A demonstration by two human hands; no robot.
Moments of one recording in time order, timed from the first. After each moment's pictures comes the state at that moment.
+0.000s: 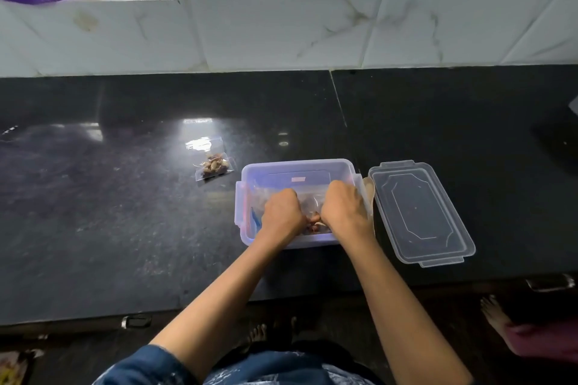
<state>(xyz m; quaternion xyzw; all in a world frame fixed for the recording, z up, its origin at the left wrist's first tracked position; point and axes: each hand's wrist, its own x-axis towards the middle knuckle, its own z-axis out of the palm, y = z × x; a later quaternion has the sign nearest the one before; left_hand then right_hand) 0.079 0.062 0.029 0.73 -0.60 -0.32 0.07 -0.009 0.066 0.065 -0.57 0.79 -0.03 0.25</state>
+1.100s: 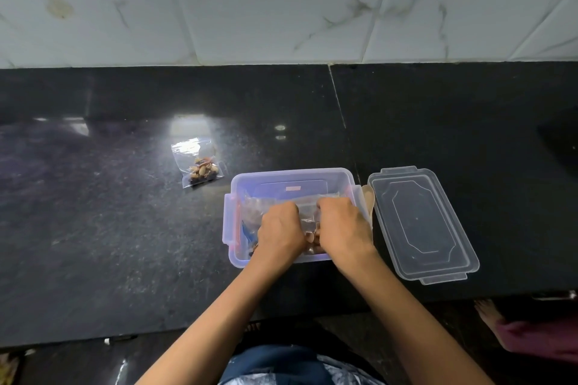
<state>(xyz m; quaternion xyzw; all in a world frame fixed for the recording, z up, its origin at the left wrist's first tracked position) 0.071 0.055 0.035 0.73 -0.60 -0.33 0.00 -0.016 0.065 0.055 -0.63 0.74 0.04 0.22</state>
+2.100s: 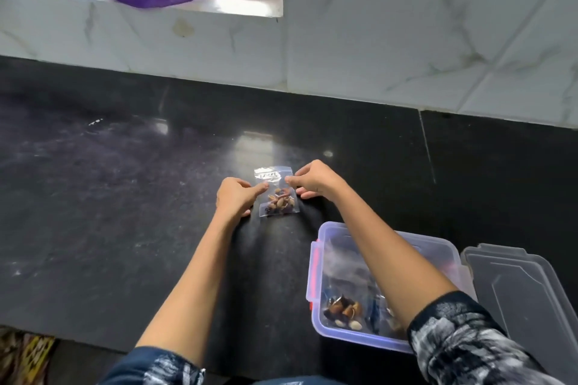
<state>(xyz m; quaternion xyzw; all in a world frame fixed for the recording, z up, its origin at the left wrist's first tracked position) 0.284 -0.042 -0.016 0.79 -0.31 -0.40 0.34 0.135 -0.114 0.017 -0.59 0.60 -0.07 0.54</state>
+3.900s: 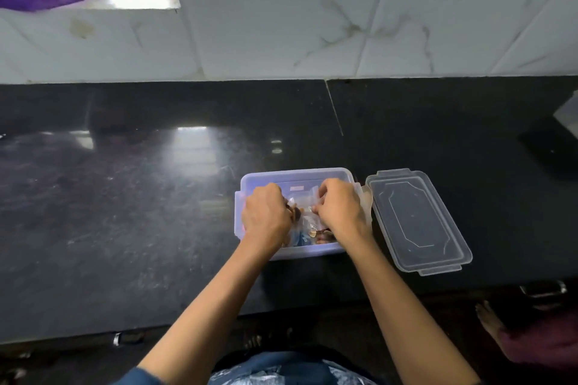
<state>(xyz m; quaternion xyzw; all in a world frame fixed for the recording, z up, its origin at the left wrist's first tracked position) 0.102 0.060 0.051 0.74 -0.61 -0.26 0.12 -0.015 0.048 0.041 -0.60 0.75 -0.14 0.23</state>
